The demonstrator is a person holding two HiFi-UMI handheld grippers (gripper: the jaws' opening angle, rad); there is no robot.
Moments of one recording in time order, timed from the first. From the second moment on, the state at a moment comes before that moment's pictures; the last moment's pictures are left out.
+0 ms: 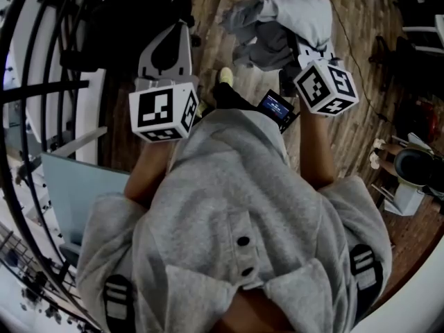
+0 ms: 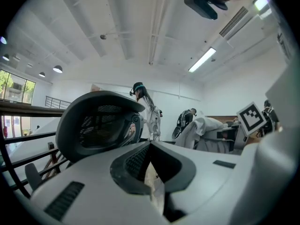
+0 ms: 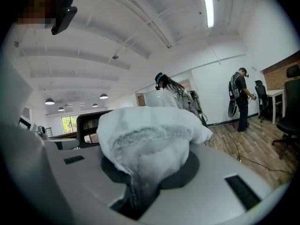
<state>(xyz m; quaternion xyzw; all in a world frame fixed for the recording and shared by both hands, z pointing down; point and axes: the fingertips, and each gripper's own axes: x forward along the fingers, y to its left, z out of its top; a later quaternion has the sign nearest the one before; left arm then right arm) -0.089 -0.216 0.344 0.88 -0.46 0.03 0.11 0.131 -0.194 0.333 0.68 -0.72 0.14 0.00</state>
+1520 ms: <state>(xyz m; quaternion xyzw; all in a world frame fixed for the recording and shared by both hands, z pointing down) 0.047 -0.101 0.333 0.84 -0.52 0.05 0.10 0.215 -0.111 0.320 0.55 -0.82 0.13 0.00</state>
